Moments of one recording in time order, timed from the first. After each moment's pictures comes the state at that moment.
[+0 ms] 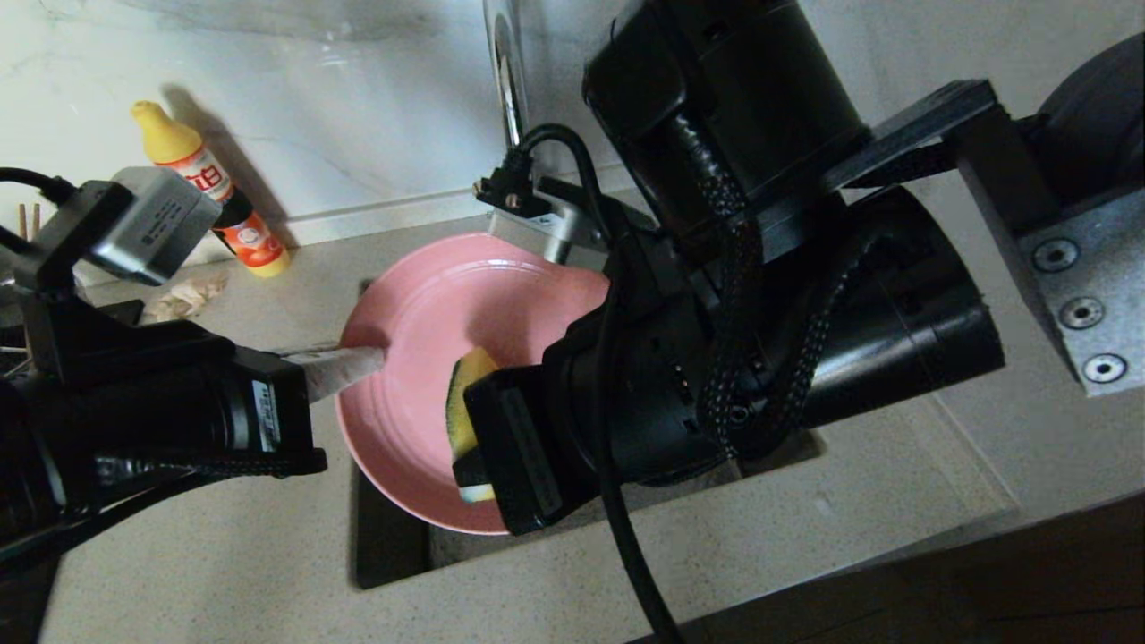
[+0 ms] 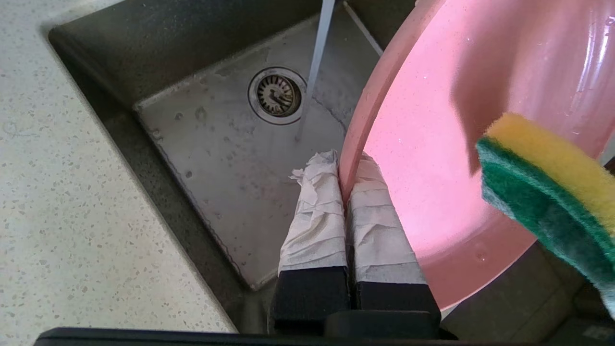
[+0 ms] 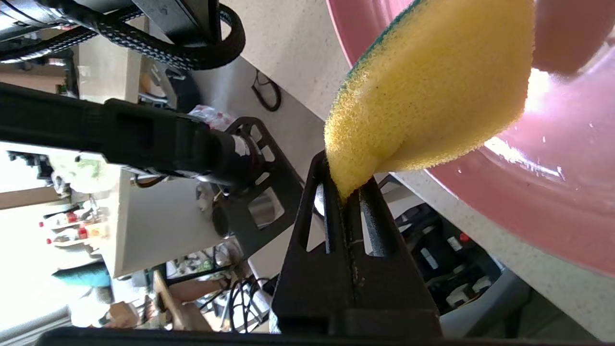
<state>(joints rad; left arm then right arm) -0.58 1.20 -0.85 -0.12 0.13 -0.05 1.05 1.87 -1.93 0.63 0.19 0.41</state>
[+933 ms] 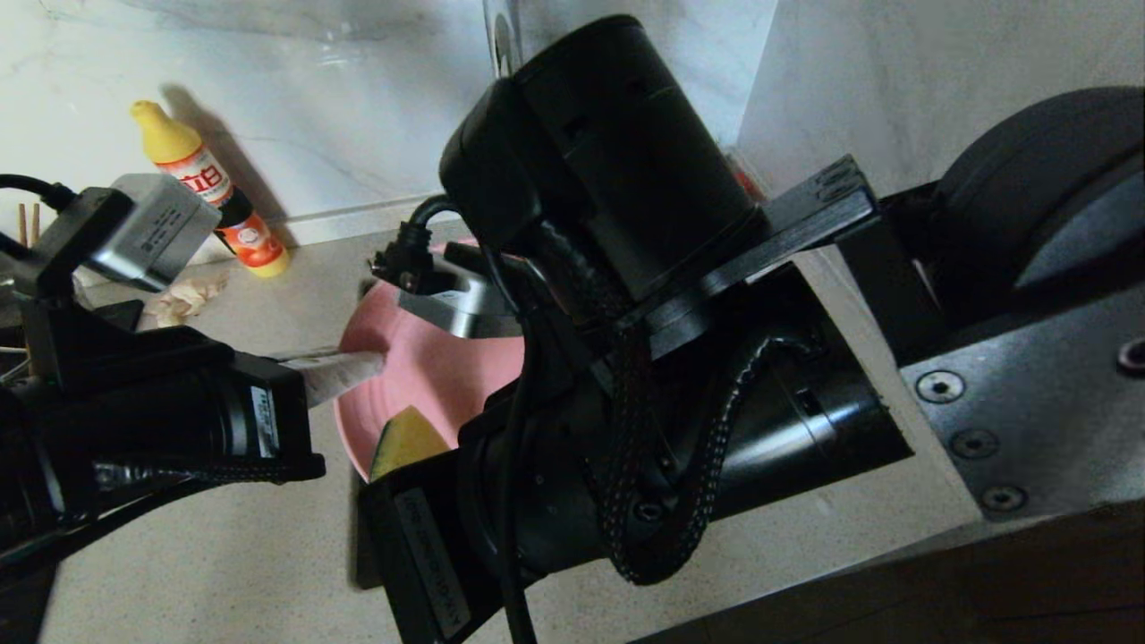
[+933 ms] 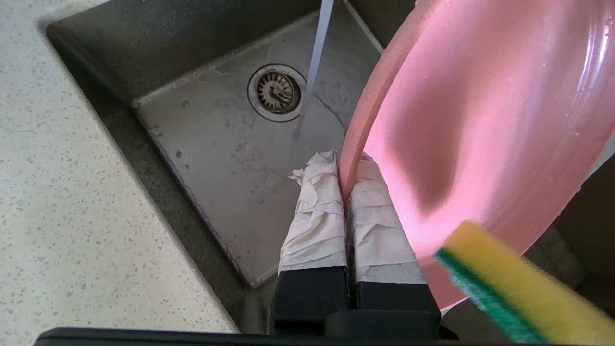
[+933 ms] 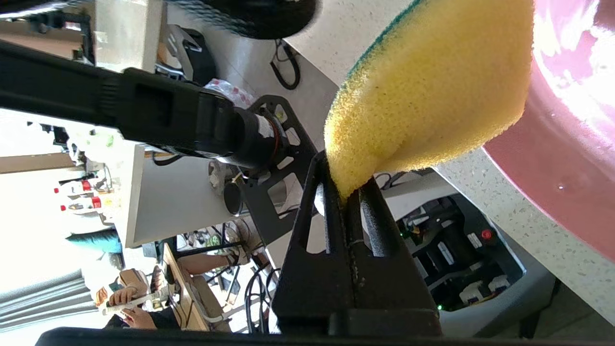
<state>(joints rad) -0.58 1.20 -0.84 -0.12 0.13 -0.05 1.13 1.92 -1.93 0.60 0.21 0.42</state>
